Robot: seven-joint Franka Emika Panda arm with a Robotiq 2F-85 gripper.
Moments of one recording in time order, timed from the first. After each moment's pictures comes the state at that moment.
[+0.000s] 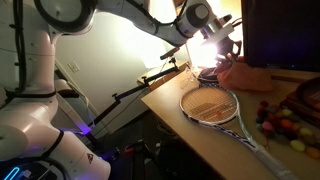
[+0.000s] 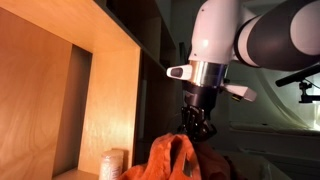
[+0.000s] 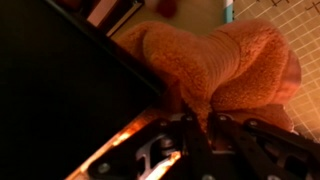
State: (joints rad) arm 0.22 0.67 0.06 -1.52 -0.52 2.37 -0.35
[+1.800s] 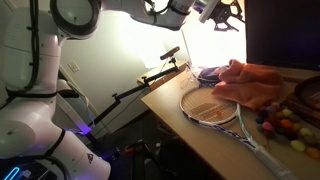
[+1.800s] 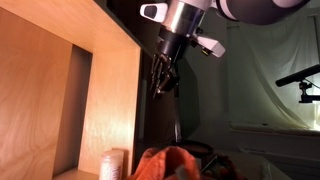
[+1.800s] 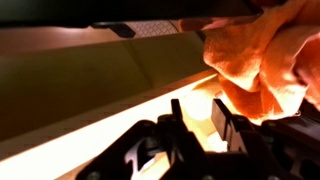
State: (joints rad) arm 0.35 0.71 0.00 -1.22 -0.75 2.32 -0.32
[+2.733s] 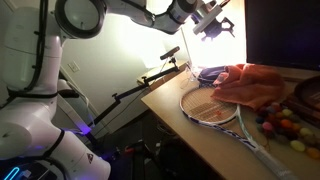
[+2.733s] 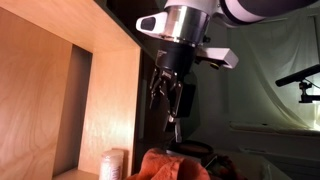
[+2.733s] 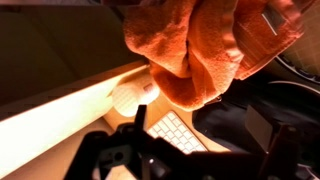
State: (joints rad) arm 0.28 0.73 0.15 -1.27 -0.56 2.26 -0.41
